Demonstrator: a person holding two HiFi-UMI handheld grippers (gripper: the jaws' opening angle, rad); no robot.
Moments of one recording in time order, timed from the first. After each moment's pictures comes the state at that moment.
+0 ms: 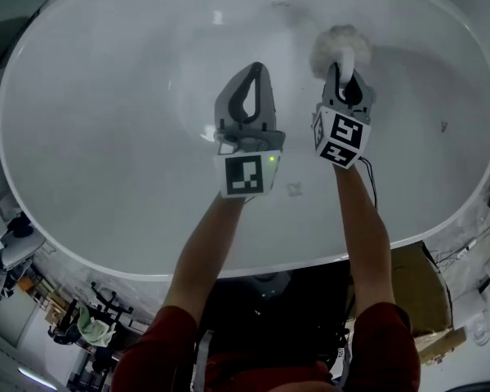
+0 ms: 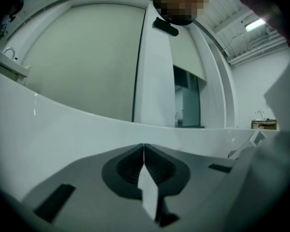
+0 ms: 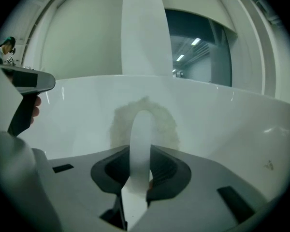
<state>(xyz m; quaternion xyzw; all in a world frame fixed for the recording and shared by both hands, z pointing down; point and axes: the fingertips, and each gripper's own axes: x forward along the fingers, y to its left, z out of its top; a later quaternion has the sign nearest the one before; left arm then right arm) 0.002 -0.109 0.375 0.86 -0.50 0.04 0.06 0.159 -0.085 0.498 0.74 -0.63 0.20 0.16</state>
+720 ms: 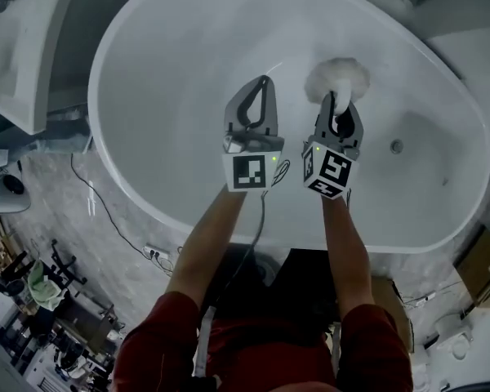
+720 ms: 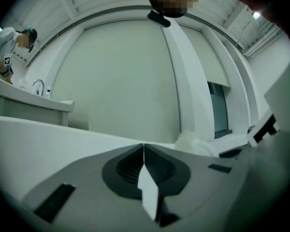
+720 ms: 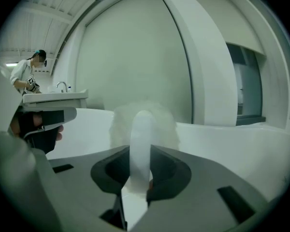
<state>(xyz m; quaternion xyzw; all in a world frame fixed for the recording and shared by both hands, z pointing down) -0.288 -0.101 0.256 0.79 -0.61 0.04 0.03 -0.145 -0.093 0.322 0.66 -0.73 0.14 0.12</state>
